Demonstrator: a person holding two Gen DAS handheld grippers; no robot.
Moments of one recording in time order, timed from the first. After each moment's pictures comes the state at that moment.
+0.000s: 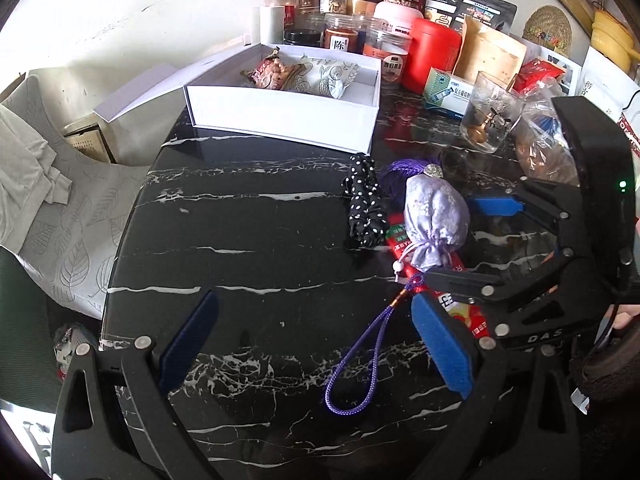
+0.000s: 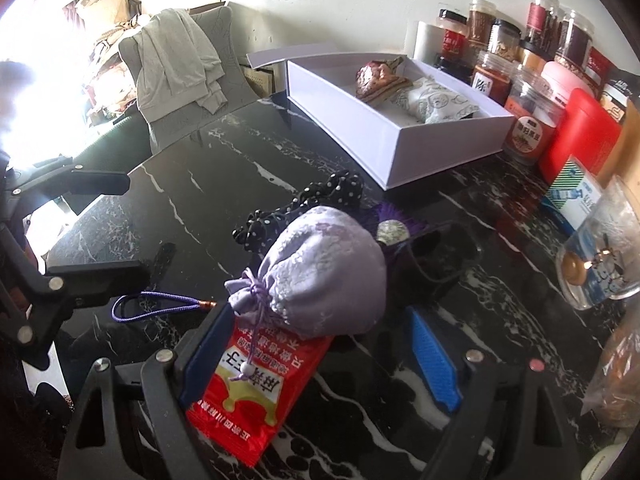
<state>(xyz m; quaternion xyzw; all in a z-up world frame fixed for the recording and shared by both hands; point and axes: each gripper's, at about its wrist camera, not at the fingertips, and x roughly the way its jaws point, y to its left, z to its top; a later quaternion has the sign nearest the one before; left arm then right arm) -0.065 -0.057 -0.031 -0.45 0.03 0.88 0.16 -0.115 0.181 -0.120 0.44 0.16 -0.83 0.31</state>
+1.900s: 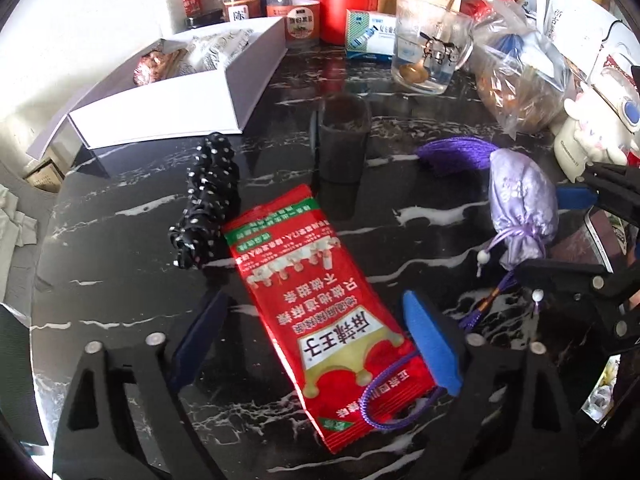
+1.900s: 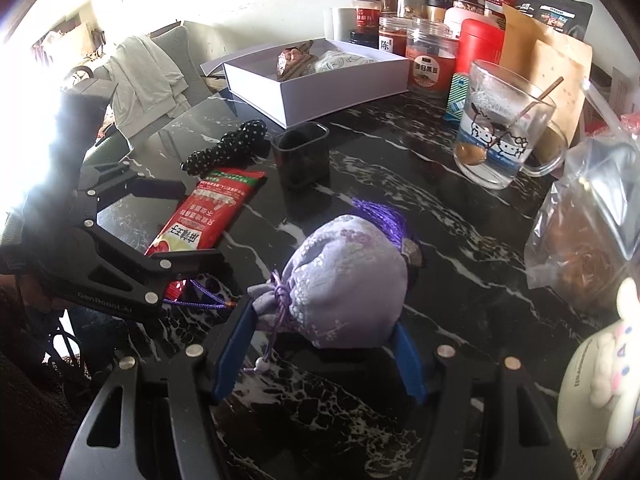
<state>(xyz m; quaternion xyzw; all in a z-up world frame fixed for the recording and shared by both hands) -0.069 0.068 -0.072 -0.47 0.11 0.85 0.21 -0.065 0.303 -0.109 0.46 0.10 -0.85 0.26</state>
